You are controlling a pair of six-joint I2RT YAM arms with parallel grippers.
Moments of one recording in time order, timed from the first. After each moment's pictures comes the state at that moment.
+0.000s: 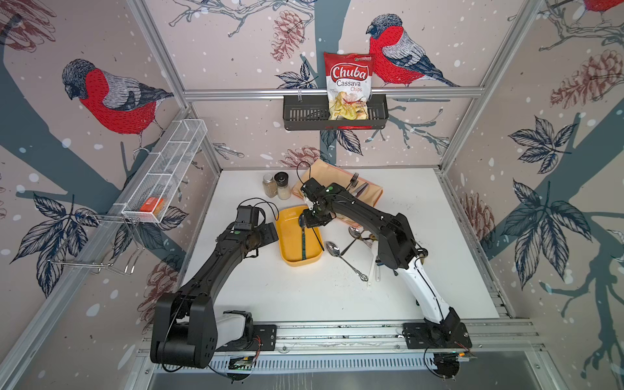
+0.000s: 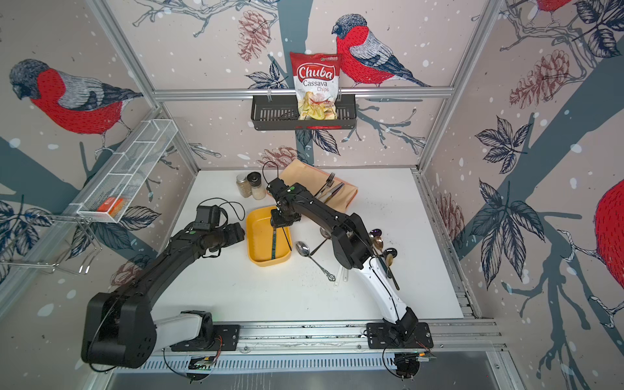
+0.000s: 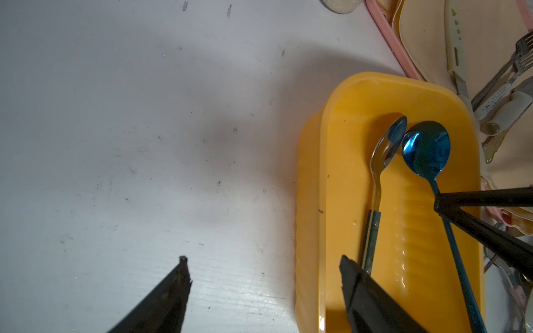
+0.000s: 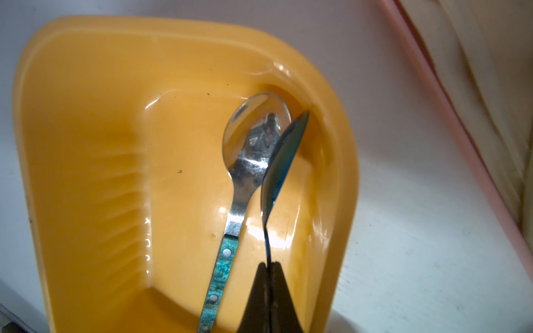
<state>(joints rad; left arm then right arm) -0.10 1.25 0.77 -0.51 0.08 -0.45 0.85 2.46 2.29 -1.07 -0.13 0.40</state>
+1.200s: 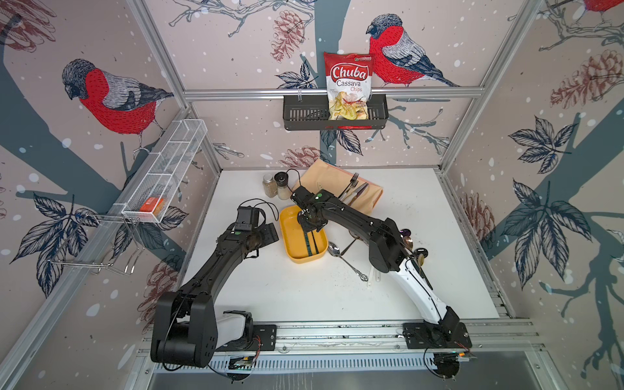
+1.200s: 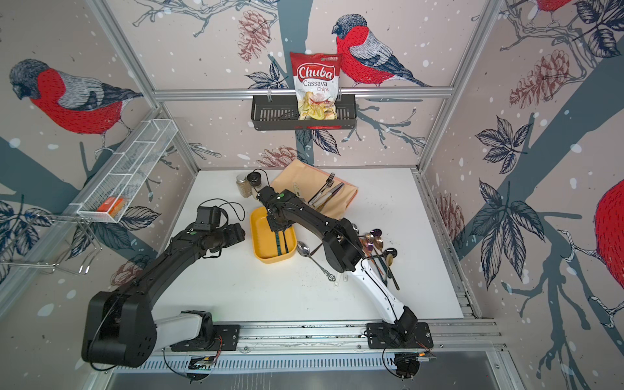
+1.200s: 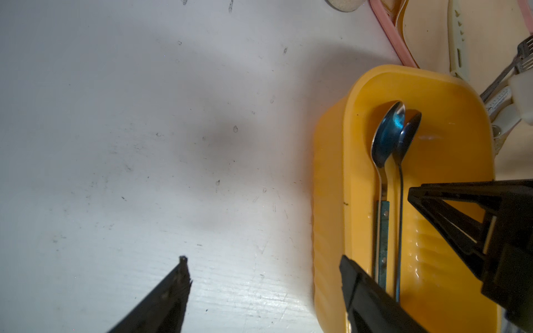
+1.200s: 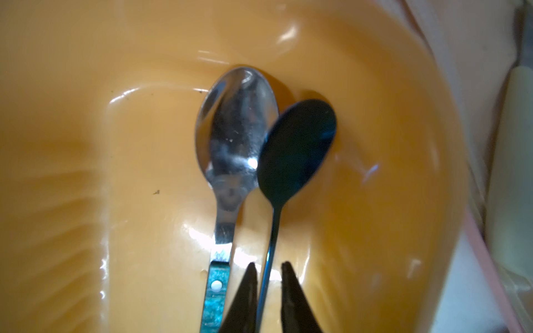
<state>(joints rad) -0.10 1.25 0.76 -0.49 0.08 -0.46 0.92 2.55 2.40 -1.11 0.10 0.36</state>
